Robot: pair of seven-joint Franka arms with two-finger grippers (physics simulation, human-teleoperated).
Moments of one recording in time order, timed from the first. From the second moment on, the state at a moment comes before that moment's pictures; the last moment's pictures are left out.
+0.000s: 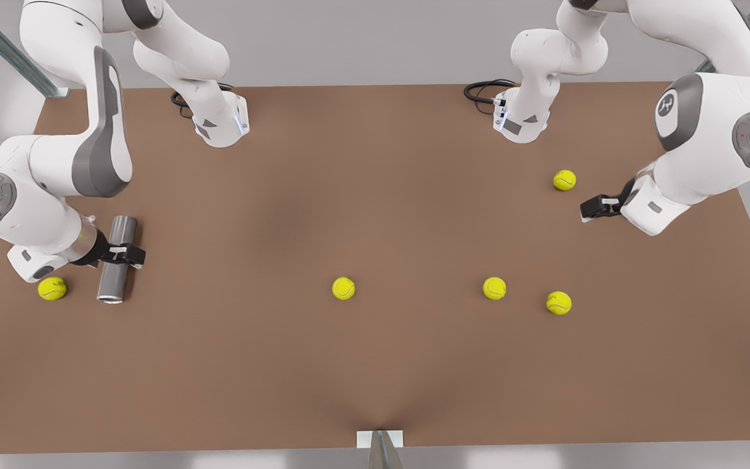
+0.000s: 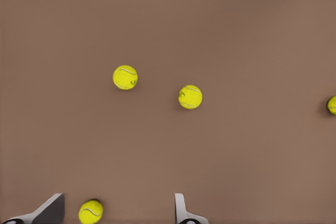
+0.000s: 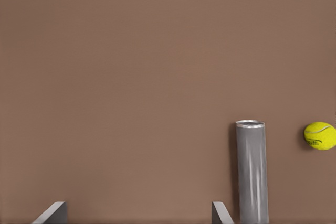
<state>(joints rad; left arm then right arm) -0.15 0.15 0.07 -1.42 -0.06 1.43 -0.12 -0.15 0.23 0.17 -1.50 -0.09 1.68 0.06</state>
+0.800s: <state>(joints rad) -0.14 0.16 0.06 -1.43 -0.05 1.43 -0.13 -0.61 0.41 0.17 -2.10 -0.21 2.37 -0.32</state>
